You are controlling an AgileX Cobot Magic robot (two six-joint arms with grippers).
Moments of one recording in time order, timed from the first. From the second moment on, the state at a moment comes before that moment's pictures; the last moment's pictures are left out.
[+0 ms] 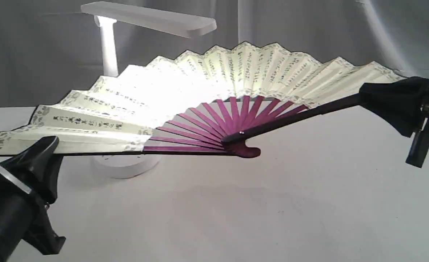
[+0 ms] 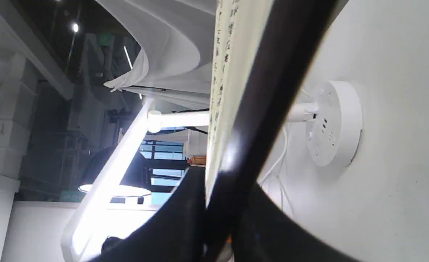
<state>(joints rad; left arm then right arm) -0.81 1.34 -0.27 -0.82 -1.12 -1.43 -0.34 1.68 -0.80 1.77 1.28 -0.92</state>
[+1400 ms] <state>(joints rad) -0.81 1.22 -0.26 -0.86 -1.10 -1.29 -0.32 1.64 -0.80 1.77 1.29 -0.89</state>
